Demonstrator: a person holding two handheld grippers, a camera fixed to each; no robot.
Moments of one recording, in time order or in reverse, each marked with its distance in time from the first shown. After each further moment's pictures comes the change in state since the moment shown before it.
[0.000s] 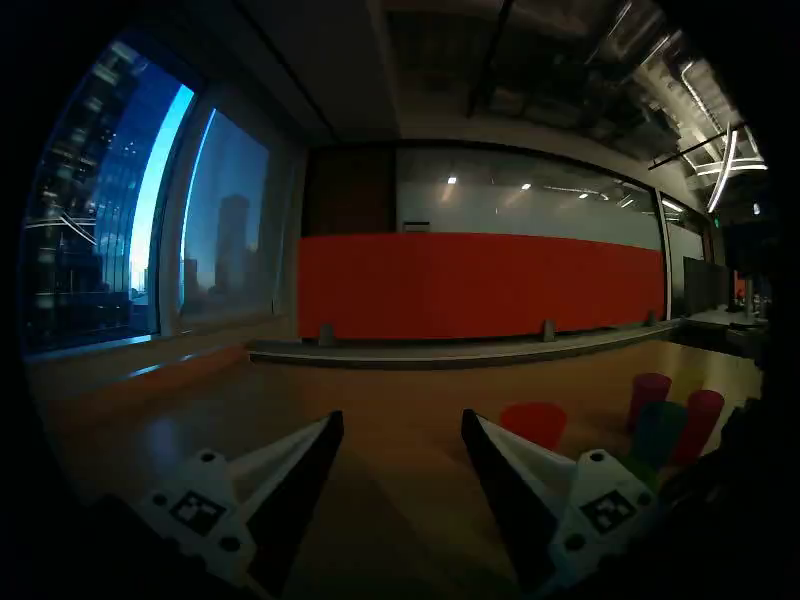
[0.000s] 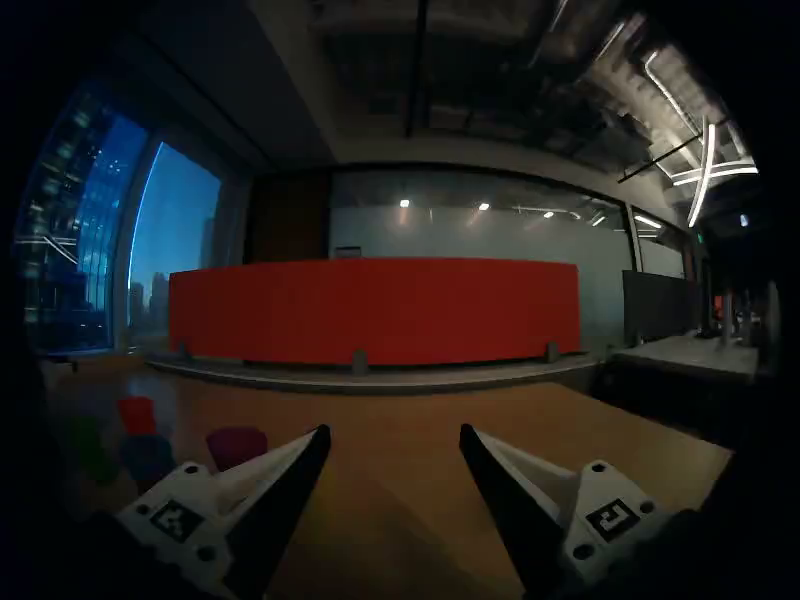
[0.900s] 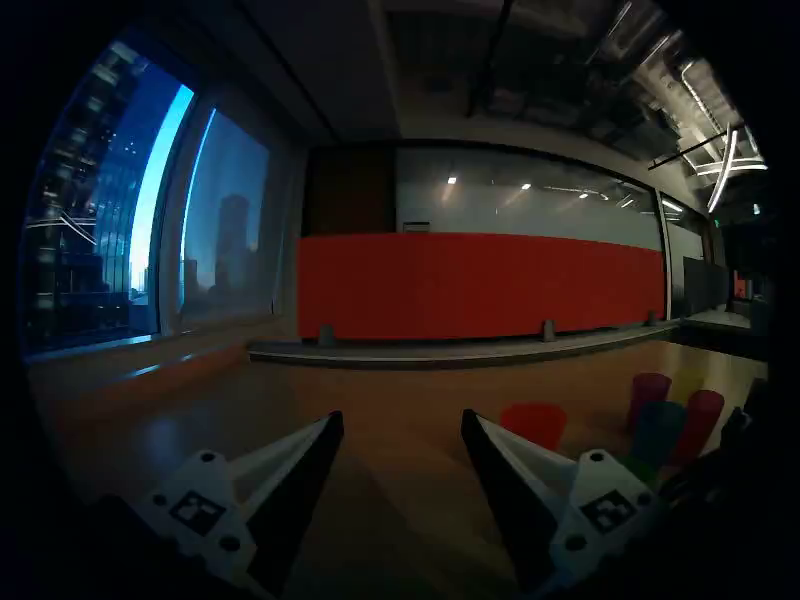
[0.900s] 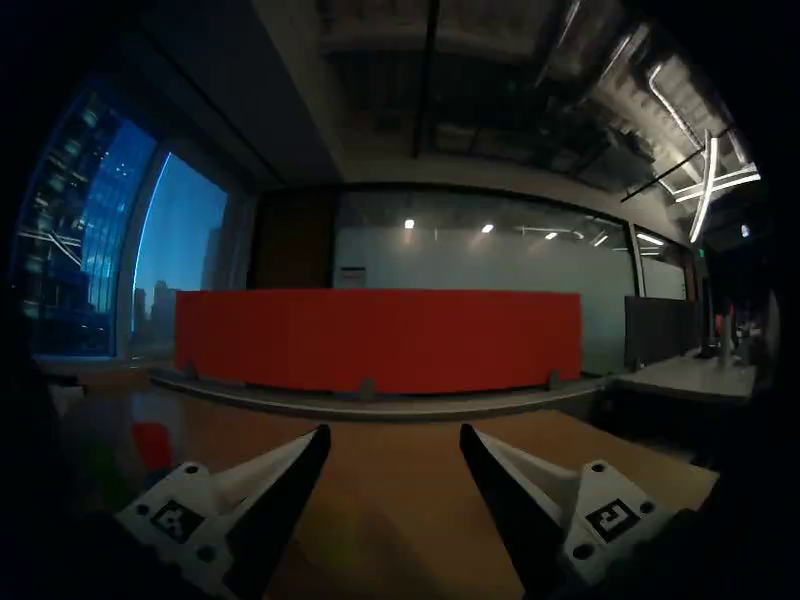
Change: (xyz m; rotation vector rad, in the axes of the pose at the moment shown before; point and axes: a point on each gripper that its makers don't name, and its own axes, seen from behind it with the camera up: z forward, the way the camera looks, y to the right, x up) left arm 0.000 0.000 0.000 0.000 0.000 0.000; right arm 0.046 -0.015 -0.011 0.009 0.066 -0.024
